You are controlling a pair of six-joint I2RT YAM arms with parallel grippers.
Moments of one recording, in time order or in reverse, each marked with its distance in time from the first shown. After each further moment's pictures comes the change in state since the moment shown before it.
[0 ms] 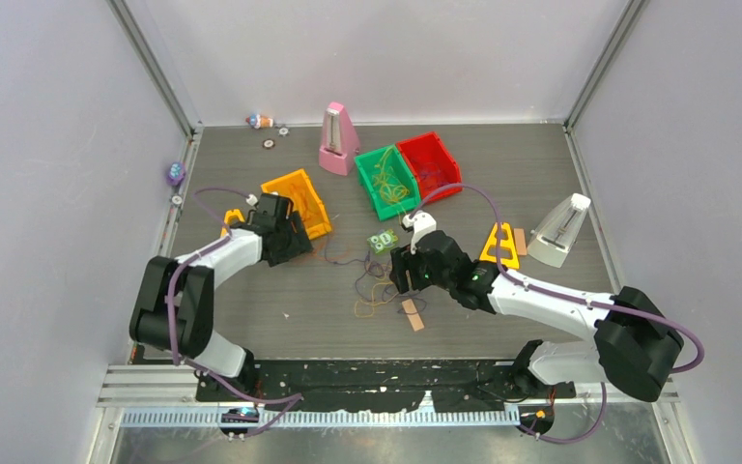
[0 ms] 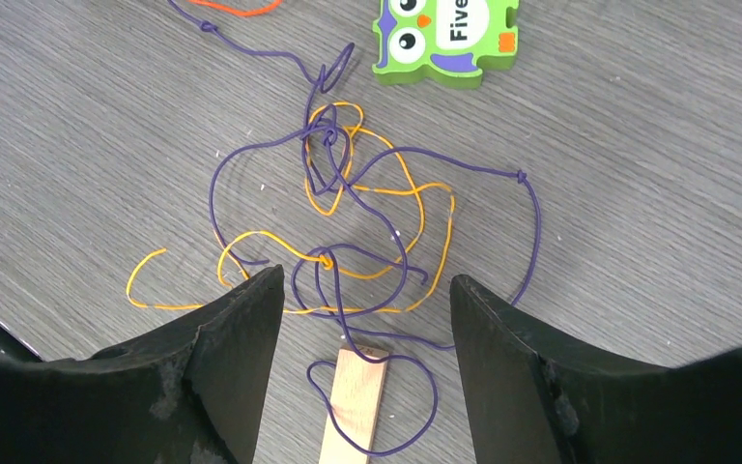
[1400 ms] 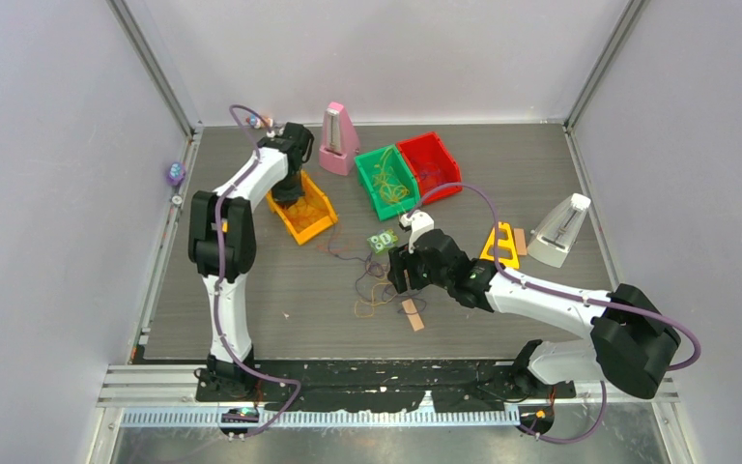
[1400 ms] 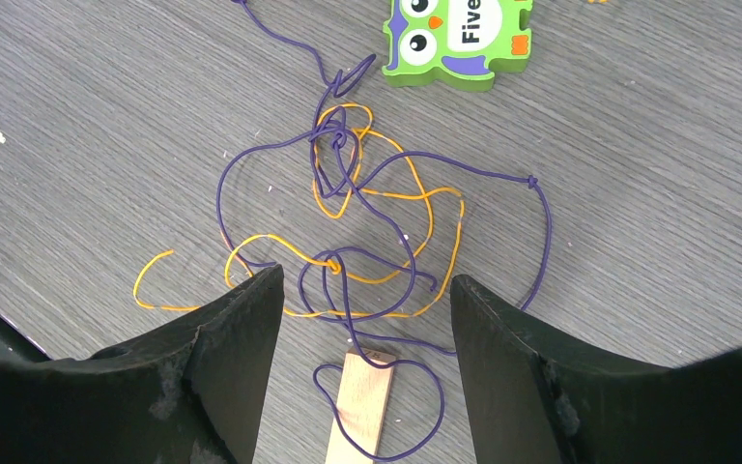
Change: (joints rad) left arm 0.016 0.606 0.951 -0.603 -0.290 0.246; right arm 0.000 0.019 0.016 0.004 -0.018 0.000
